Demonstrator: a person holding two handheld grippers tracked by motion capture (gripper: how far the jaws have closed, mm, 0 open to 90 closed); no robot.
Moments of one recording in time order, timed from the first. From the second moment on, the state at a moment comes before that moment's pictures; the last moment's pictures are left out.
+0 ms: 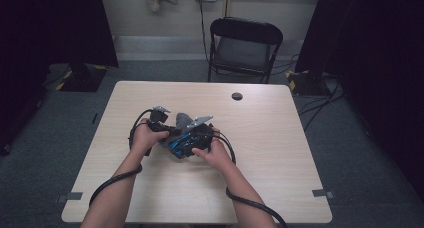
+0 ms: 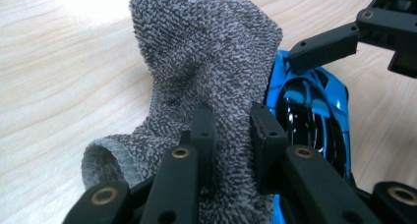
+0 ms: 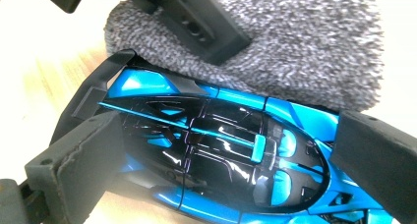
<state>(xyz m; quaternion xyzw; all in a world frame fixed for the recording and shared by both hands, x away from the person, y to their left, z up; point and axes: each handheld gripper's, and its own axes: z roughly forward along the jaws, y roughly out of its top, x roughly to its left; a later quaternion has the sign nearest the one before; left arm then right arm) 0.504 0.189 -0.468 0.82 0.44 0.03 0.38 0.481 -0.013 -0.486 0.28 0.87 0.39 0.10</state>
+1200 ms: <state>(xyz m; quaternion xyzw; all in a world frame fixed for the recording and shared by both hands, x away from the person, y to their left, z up) 0.480 0.219 -0.464 0.81 0.45 0.03 0.37 0.481 -0.016 -0.487 0.29 0.87 0.39 0.09</state>
